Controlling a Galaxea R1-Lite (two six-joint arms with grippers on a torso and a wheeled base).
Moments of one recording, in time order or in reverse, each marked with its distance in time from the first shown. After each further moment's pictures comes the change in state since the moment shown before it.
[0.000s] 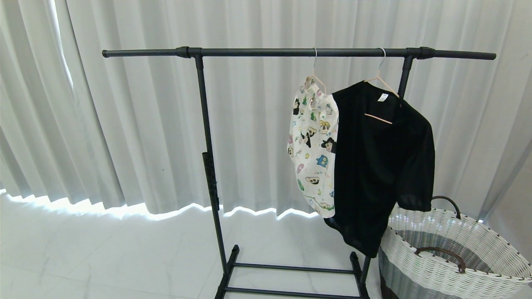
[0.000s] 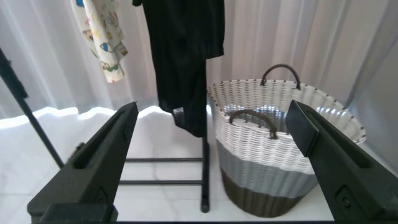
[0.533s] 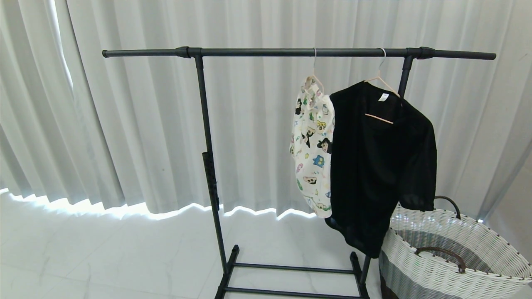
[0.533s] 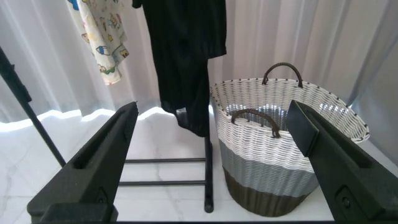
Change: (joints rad) left arm 0.000 0.000 0.000 0.000 0.000 -0.001; right arm 0.000 0.000 0.000 0.000 -0.003 0.027
